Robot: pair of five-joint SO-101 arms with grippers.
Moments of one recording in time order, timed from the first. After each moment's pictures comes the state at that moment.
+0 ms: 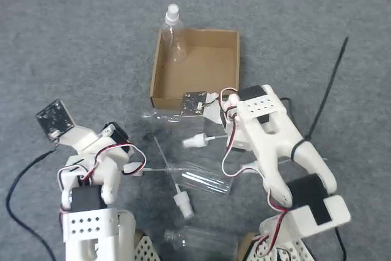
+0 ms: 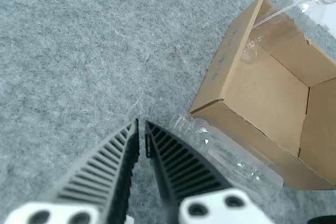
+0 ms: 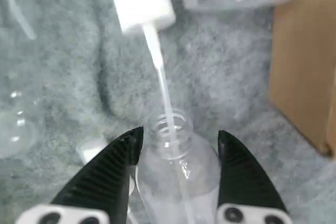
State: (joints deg) left arm -12.6 -79.1 81.1 52.4 35.6; right arm -21.7 1.1 25.8 68.0 60.0
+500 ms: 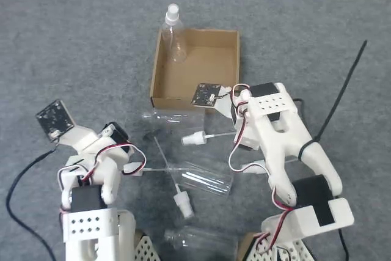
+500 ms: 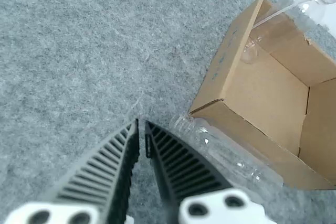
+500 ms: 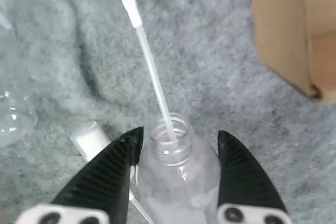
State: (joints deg) left arm -12.6 -79.1 81.1 52.4 35.6; right arm -17.7 0.8 25.8 68.9 55.8
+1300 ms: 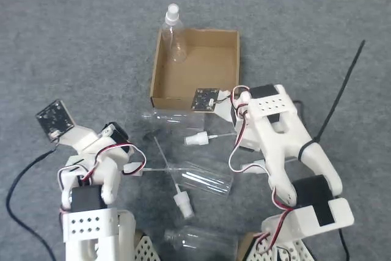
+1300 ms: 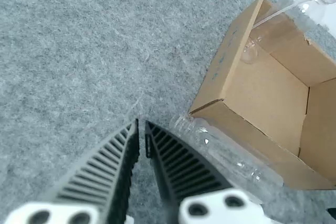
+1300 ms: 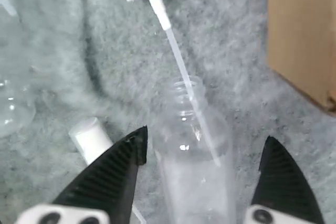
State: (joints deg) left arm -12.6 -79.1 81.1 52.4 35.6; right arm -17.7 0.8 28.1 66.4 60.3
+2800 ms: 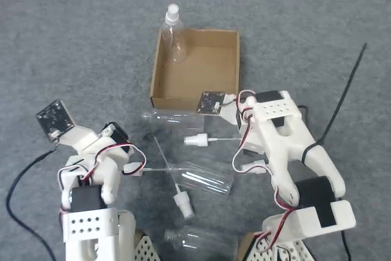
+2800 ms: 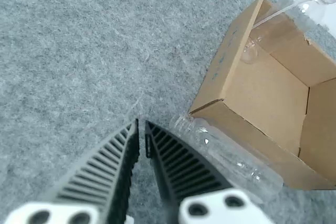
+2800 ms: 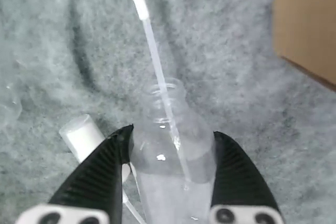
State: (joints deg) left arm -12.6 -79.1 81.1 52.4 35.6; right arm -15.5 0.0 30.1 64.9 60.6
